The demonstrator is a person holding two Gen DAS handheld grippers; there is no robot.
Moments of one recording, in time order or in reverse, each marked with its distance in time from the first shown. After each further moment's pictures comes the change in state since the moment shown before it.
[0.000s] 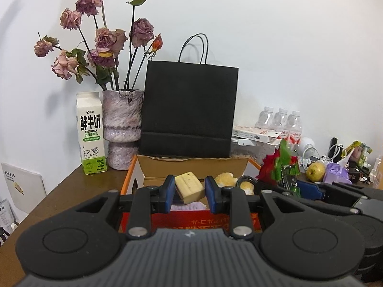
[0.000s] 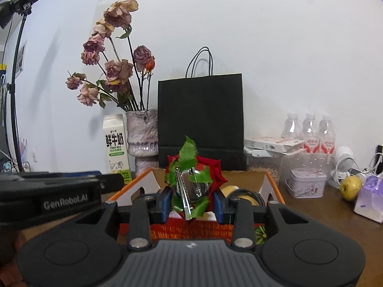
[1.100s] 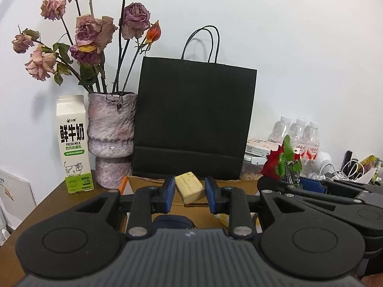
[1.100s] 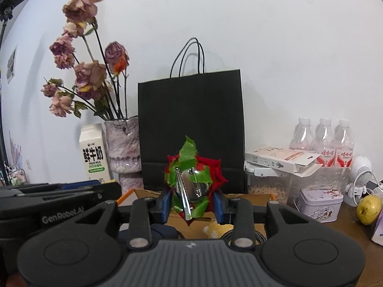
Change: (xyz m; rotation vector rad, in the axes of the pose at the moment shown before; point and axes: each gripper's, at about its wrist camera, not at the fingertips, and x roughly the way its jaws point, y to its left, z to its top) left arm 0.097 0.008 0.039 -0.023 0.000 -0.001; right arm 0.099 -0.037 0.044 0.021 0.023 0.006
